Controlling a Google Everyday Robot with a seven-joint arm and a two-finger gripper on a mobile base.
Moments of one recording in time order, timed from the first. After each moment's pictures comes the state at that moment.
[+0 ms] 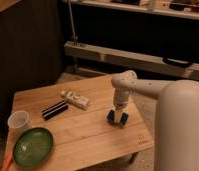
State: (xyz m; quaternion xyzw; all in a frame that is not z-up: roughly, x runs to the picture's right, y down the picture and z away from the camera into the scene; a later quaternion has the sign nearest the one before) arm 0.087 0.172 0.846 -0.41 0.00 0.08 0.91
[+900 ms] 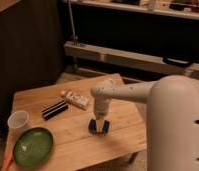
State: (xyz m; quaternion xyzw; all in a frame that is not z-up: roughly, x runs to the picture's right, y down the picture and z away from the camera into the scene) arm -0.007 0.188 0.858 -0.40 -0.04 0.01 0.91
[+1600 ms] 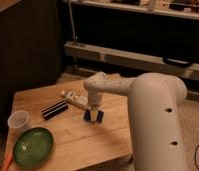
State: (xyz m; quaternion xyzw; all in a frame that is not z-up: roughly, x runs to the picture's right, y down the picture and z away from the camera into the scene) arm -0.034 0.122 0.917 -0.36 -0.04 0.02 0.93
